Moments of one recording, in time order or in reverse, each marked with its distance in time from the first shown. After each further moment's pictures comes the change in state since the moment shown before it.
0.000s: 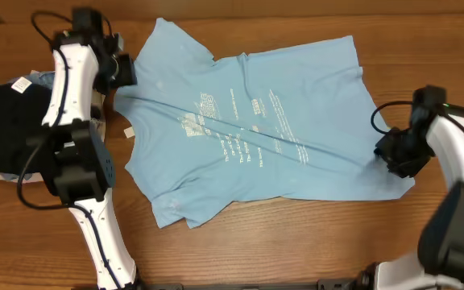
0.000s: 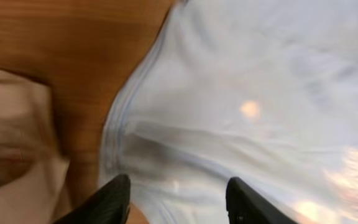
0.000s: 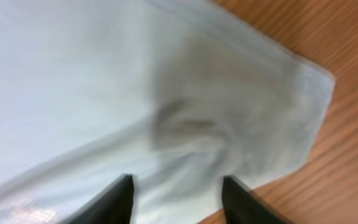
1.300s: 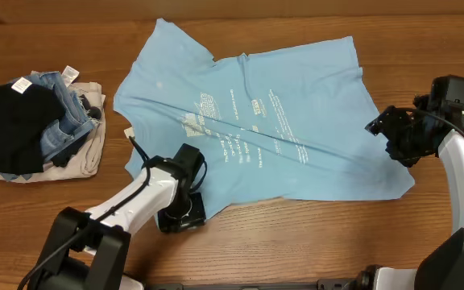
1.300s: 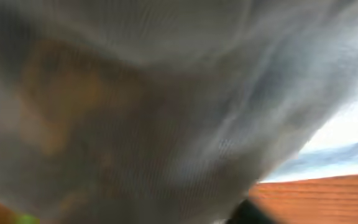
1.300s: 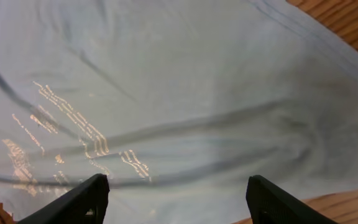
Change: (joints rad) left arm -0.560 -0.740 -1.419 0.230 0.042 -0.613; right arm 0.000 -0.155 0.018 0.050 -0.255 -0.082
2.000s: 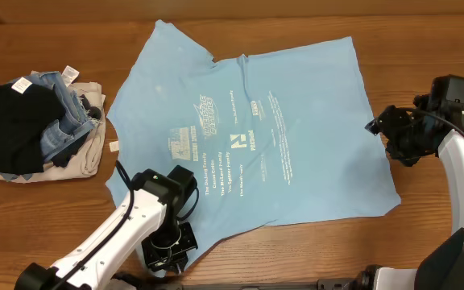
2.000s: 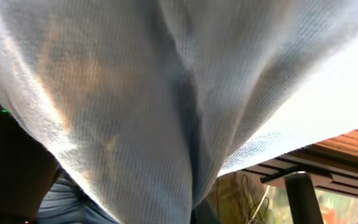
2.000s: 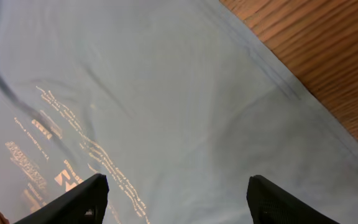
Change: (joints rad) left arm -0.056 -0.248 -0.023 -0.451 0.137 -0.157; right arm 0.000 0.000 0.000 0.005 0.000 0.000
